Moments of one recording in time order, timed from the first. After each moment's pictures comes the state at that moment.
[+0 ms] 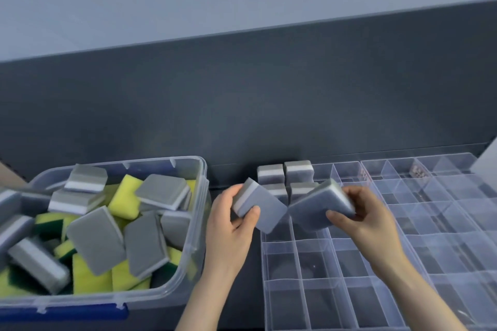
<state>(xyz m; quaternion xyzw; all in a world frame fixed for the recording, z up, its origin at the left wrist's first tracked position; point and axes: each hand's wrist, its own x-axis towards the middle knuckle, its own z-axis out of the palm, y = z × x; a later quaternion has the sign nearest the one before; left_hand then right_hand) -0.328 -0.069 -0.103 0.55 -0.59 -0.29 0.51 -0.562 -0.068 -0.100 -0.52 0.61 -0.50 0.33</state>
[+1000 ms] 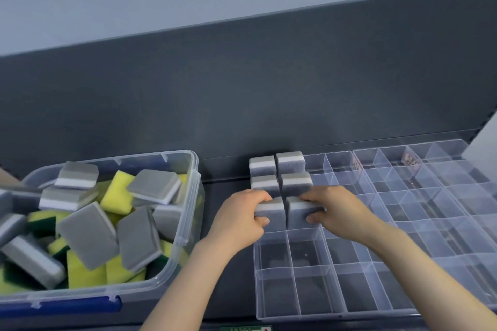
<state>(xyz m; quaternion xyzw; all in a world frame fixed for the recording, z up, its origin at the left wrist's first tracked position) -0.343 -0.102 -0.108 0.56 -0.78 -0.21 0.16 -0.564 -0.097 -0.093 -0.78 0.57 -0.13 0.22</state>
